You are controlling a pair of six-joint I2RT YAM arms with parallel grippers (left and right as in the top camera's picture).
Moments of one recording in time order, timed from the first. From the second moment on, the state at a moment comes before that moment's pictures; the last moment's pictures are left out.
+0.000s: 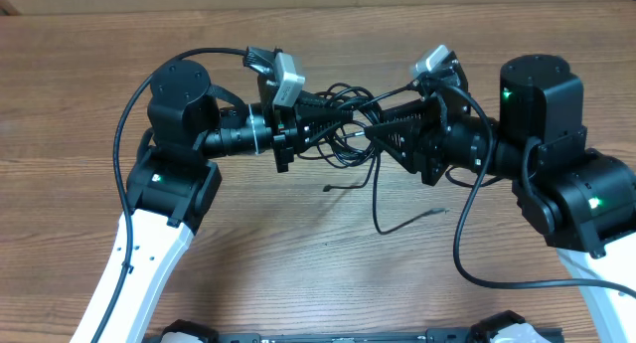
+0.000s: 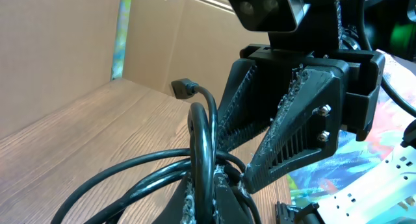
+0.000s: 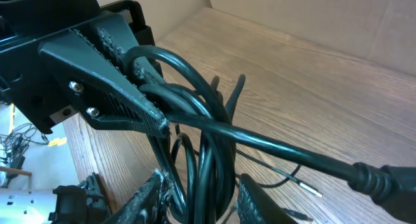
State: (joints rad) left arm -0.30 1.25 1.18 -0.05 1.08 -0.18; right arm 0.37 1.21 1.52 -0.88 -0.62 -0.01
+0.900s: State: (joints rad) left arm -0.32 1.24 1.18 -0.20 0.68 -0.64; right arm 0.36 1.24 1.52 -0.98 -0.73 -0.10
